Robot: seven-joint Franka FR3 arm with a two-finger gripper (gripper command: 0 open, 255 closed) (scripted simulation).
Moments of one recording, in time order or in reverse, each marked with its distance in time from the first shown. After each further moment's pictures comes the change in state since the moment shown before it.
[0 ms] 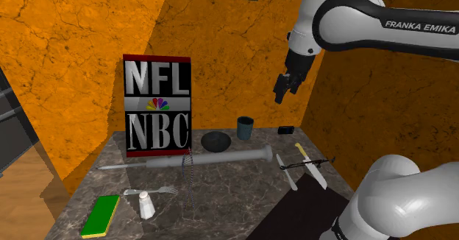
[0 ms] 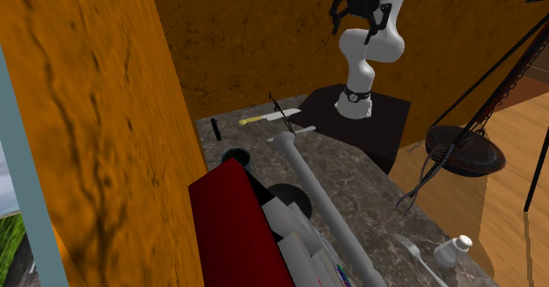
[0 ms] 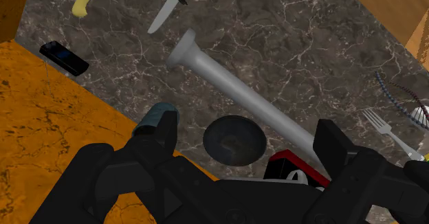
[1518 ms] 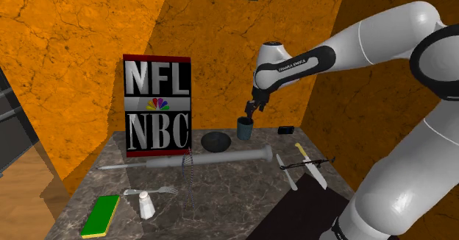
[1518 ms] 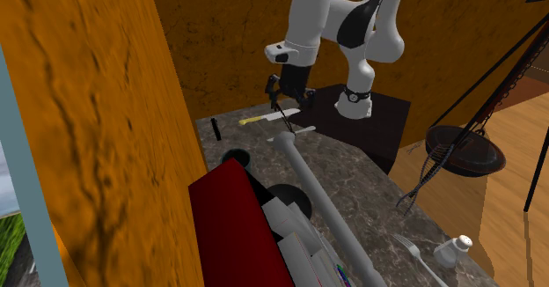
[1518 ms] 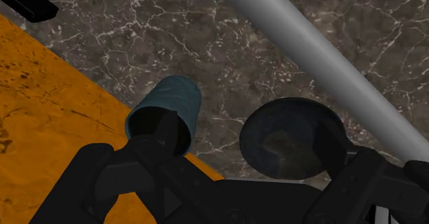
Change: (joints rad) arm -0.059 0.644 -0.152 0.048 -0.050 0.595 -0.162
